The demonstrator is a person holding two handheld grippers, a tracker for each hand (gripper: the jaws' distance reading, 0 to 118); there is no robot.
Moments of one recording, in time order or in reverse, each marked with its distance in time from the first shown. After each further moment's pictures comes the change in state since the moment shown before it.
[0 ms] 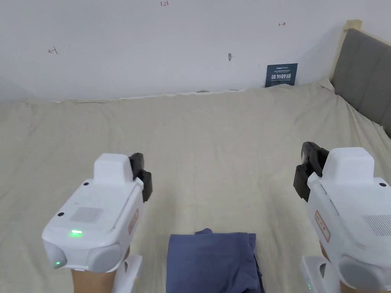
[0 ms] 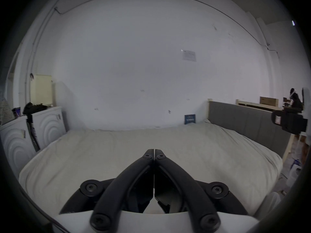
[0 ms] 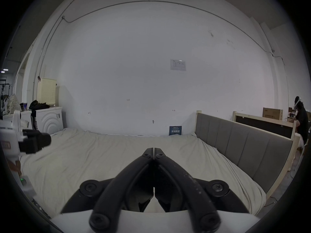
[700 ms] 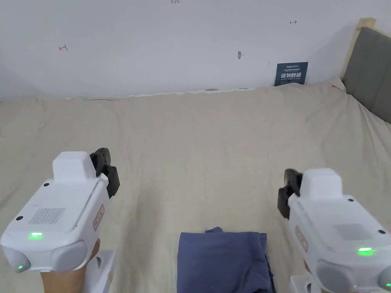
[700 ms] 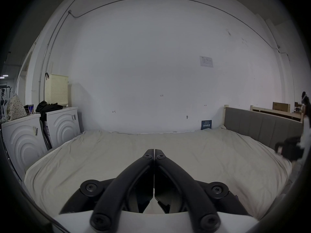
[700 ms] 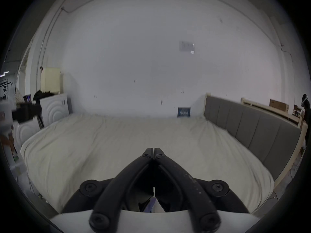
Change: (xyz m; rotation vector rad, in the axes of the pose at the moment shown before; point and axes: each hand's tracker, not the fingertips) left arm -0.046 -0.010 0.026 0.030 0.104 -0.002; right arm -0.034 -0.053 -0.030 -0.212 0.070 0.006
